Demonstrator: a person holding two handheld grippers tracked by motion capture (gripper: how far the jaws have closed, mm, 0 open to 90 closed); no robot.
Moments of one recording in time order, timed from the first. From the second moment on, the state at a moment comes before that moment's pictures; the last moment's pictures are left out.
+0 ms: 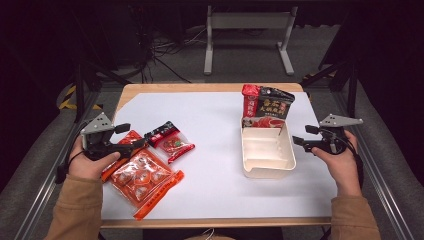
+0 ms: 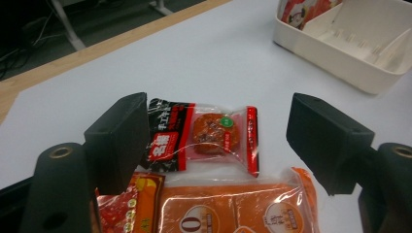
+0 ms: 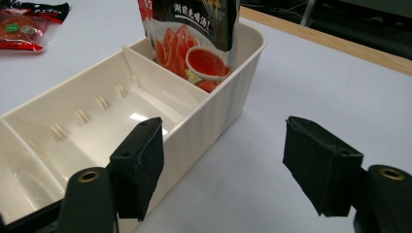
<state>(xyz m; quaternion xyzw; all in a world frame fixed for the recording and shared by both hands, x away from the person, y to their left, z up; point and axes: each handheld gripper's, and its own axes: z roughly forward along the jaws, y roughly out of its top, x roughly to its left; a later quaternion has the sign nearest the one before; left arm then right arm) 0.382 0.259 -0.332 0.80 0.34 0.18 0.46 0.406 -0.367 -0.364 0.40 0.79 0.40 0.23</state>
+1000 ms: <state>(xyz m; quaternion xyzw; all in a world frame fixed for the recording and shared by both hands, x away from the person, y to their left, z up) 0.382 0.341 -0.401 0.77 0.45 0.21 0.41 0.412 -0.362 -0.369 0.40 0.79 0.40 0.22</state>
